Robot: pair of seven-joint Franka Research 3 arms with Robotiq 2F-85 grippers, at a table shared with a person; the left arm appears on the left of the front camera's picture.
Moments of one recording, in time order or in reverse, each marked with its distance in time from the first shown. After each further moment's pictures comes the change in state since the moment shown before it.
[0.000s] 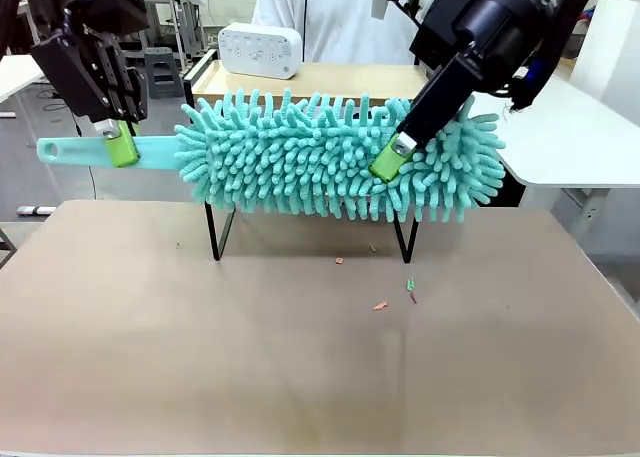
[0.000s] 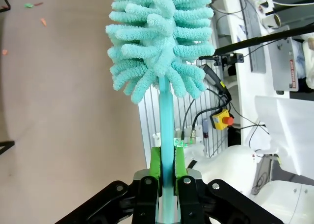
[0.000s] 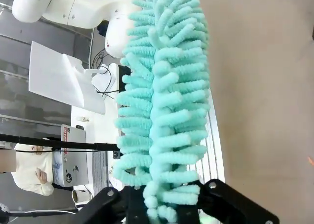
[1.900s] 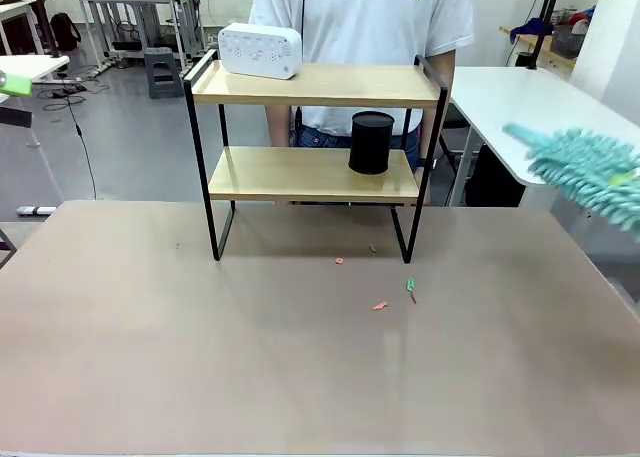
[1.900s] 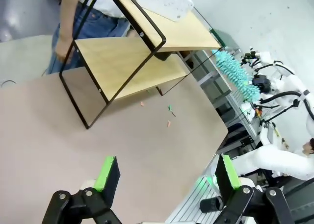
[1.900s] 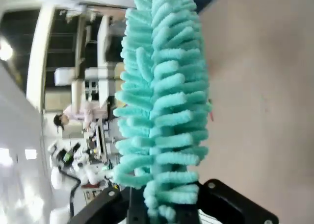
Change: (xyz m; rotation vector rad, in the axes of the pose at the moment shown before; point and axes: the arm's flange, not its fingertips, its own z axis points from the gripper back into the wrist) left arm -0.271 0.002 0.008 0.396 -1.139 0.737; right arm -0.354 -0.101 0.133 -0.225 -1.070 -1.117
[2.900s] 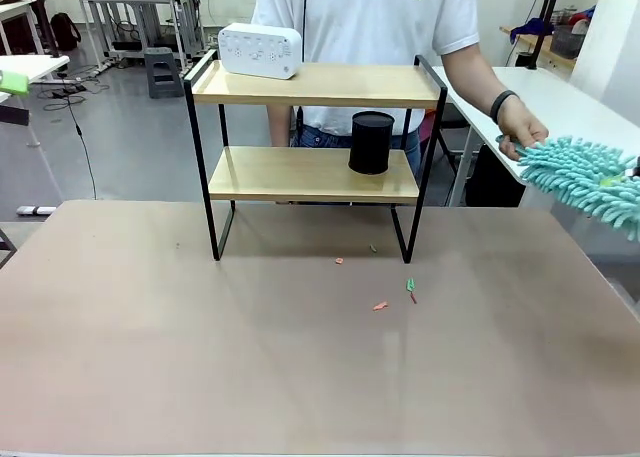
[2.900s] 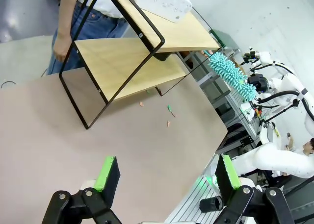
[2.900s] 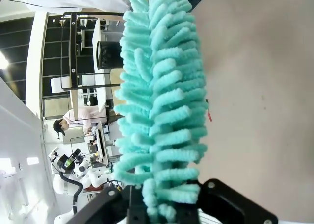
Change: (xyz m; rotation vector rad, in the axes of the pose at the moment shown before) left arm 0.000 -0.002 0.001 -0.005 0.002 -0.002; right arm 0.002 0.002 0.000 -0.010 0.002 -0.022
